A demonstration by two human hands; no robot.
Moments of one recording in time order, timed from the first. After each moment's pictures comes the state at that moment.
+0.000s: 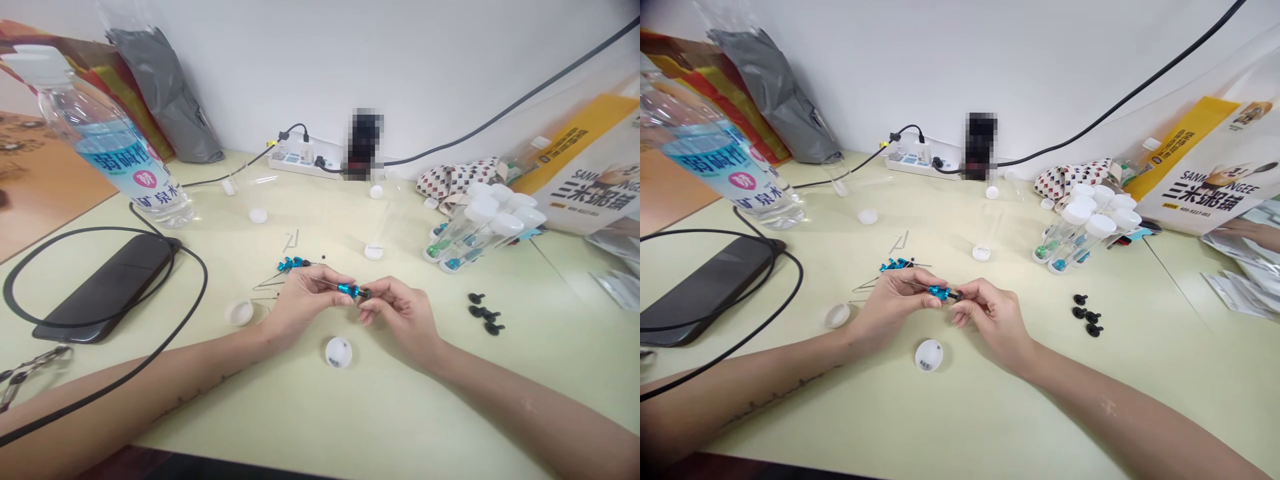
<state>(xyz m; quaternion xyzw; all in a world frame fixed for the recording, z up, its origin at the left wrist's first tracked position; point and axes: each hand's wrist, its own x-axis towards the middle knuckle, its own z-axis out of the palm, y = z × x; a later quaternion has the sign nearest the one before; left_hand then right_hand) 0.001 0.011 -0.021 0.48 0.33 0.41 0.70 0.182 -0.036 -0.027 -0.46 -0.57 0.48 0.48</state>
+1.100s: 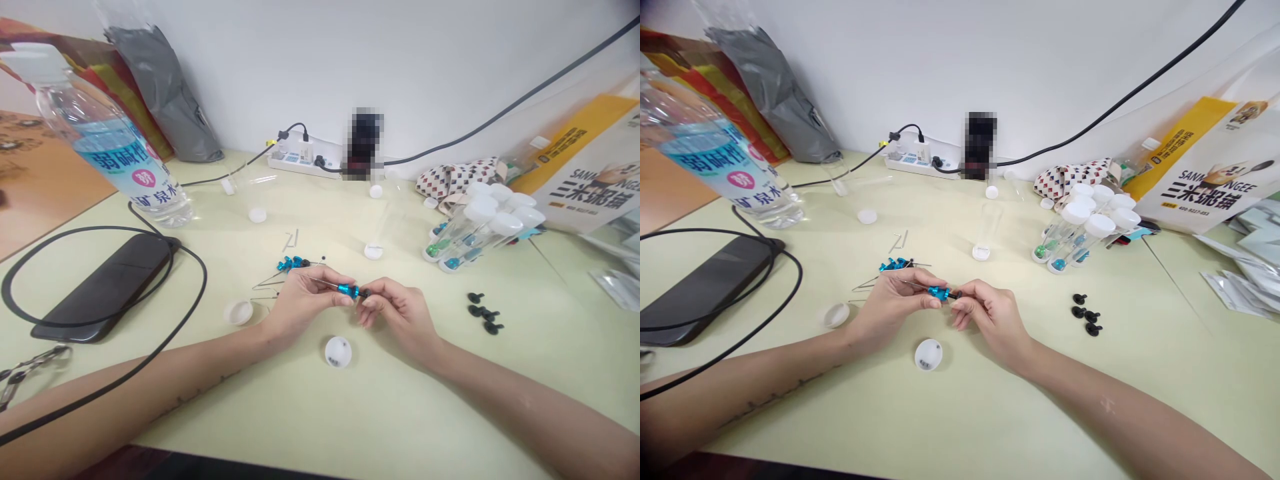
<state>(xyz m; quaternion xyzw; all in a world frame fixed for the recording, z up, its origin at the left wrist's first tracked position) 0.001 0.011 -0.022 0.50 0.32 0.41 0.70 0.184 -0.034 -0.031 -0.44 -0.58 0.51 0.46</state>
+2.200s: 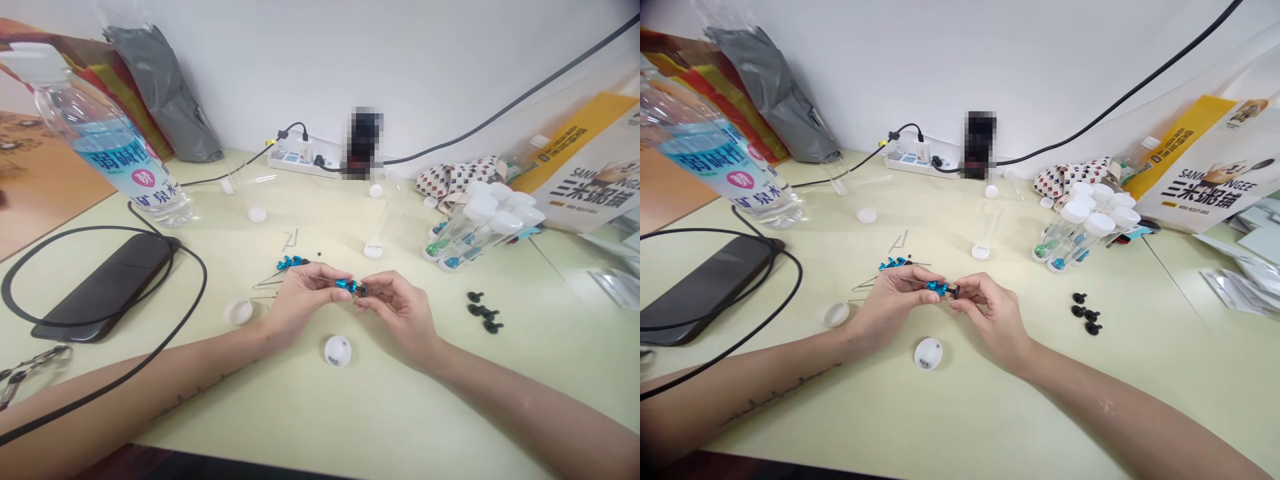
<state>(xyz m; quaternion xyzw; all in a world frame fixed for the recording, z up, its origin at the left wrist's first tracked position) 0.002 0.011 -0.021 0.47 0.34 0.42 0.70 0.182 -0.036 -0.030 -0.47 -0.60 0.43 0.48</state>
